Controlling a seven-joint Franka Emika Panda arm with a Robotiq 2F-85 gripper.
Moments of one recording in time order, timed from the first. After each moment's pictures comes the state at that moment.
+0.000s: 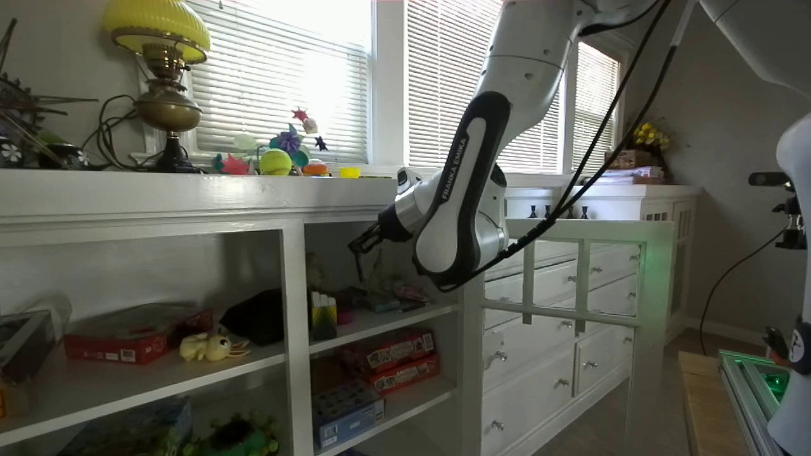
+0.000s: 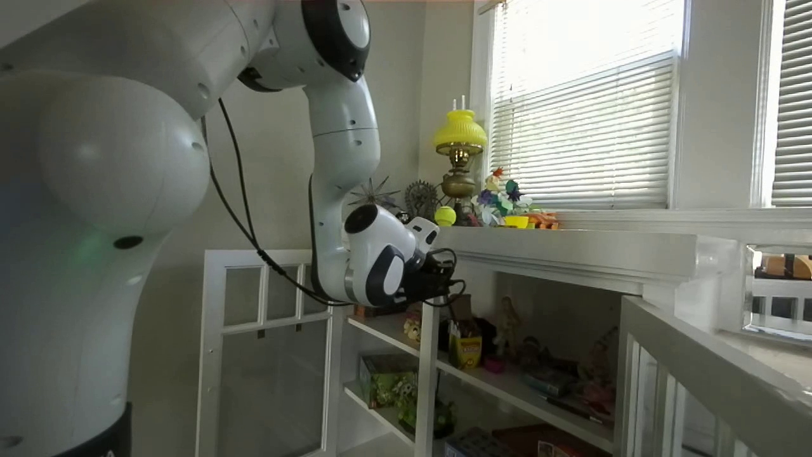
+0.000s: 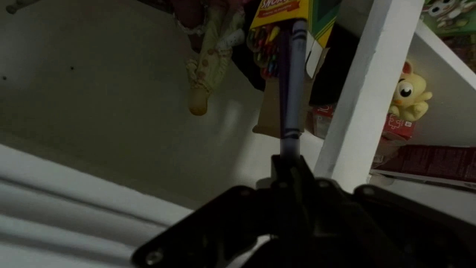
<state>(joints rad) 0.23 0.56 -0.15 -2.29 0.13 3.99 -0.38</state>
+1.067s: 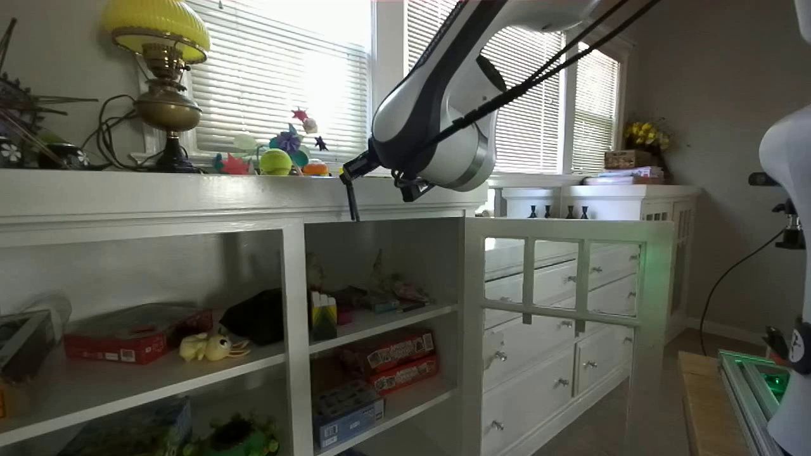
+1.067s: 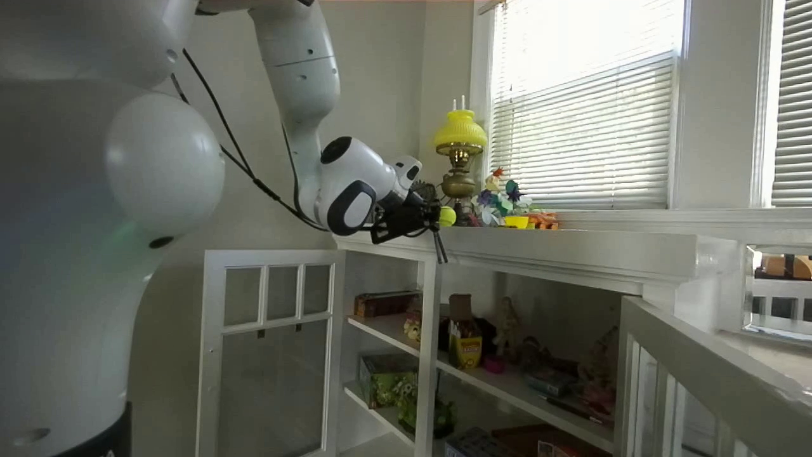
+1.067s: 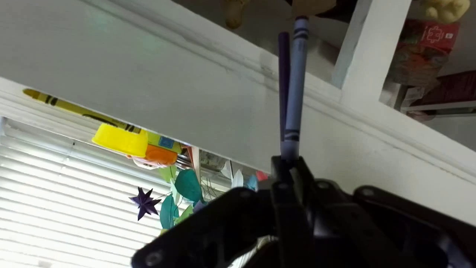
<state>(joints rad) 0.44 0.25 -0.18 -2.32 0.56 3.83 -0.65</state>
